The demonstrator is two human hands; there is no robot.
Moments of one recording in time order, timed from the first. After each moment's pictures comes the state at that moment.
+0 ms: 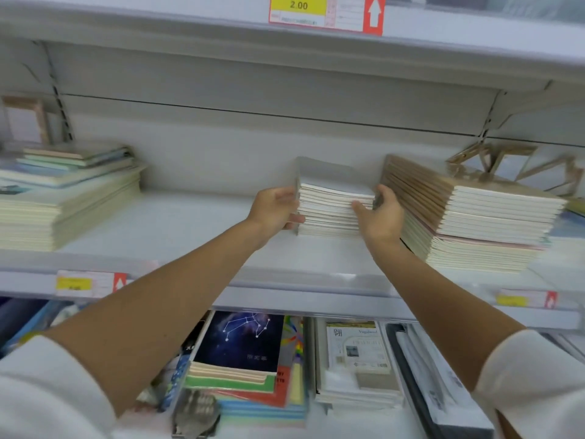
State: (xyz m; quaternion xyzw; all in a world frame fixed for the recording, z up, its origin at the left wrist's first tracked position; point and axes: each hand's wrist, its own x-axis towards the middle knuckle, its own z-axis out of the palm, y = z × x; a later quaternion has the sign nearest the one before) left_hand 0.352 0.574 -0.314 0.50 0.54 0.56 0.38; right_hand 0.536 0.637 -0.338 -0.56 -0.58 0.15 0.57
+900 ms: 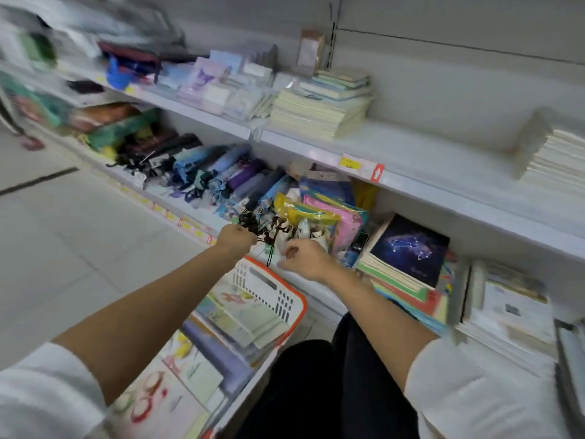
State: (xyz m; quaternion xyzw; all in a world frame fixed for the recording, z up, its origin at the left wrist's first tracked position) left_hand 0.094 0.169 -0.478 0.15 0.83 0.48 0.26; right_hand 0.225 0.290 -0.498 -0.23 -0.91 0.35 0.04
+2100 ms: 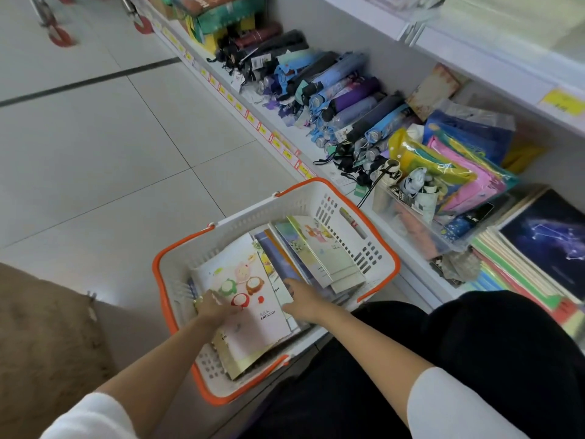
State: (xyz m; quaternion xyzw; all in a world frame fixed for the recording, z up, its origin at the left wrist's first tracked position) left_hand 0.116 -0.098 -0.736 -0.19 0.77 0.51 0.33; right_hand 0.189 0.111 -0.677 -0.18 -0.84 0.40 -0.32
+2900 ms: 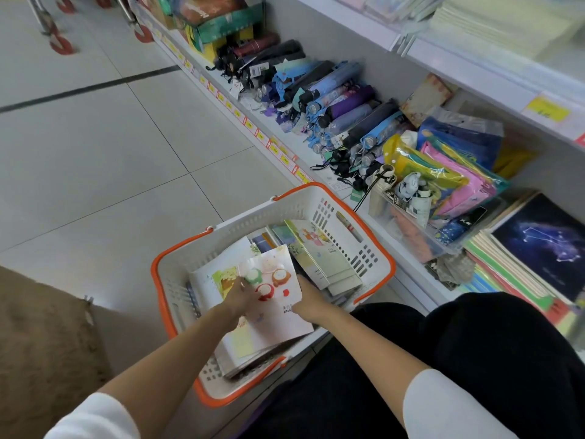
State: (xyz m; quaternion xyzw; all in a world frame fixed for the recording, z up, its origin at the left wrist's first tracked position) left_hand 0.112 -0.048 -0.722 -0.13 0.76 0.50 0.40; right_hand 0.194 0.119 -0.683 -0.21 -0.82 0.47 -0.25
